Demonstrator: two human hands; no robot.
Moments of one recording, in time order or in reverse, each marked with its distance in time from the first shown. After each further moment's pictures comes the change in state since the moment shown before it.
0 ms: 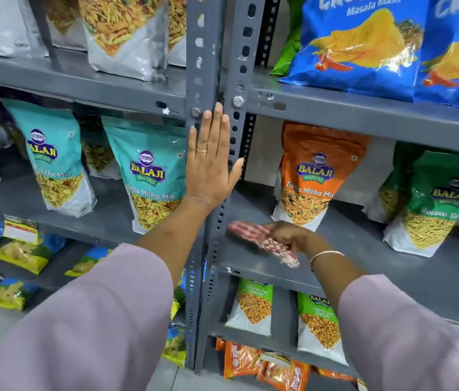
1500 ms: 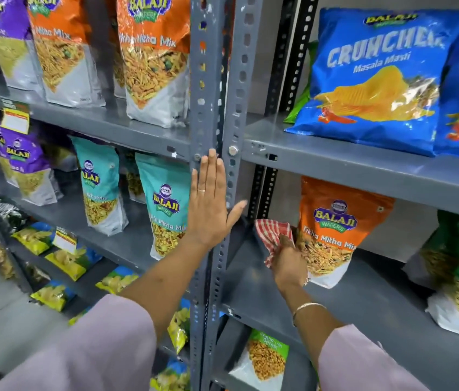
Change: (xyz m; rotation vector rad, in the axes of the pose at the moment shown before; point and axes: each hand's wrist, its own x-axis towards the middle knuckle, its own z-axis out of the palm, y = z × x) left_hand -0.004 0.001 0.002 -0.120 0.004 -0.043; right_hand 0.023 -0.006 0.003 -0.181 0.827 0.032
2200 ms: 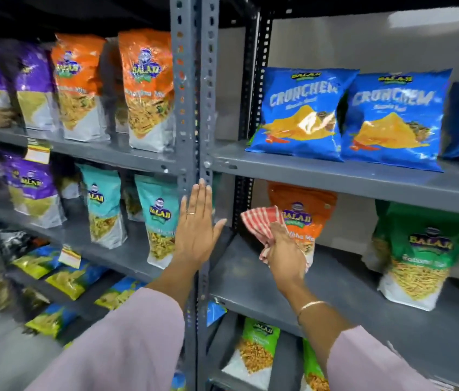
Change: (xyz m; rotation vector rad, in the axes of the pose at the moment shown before) left_hand -0.024 0.061 -0.069 0.273 -0.226 -0.053; right_hand -0.078 0.018 -0.107 0.150 0.113 -0.223
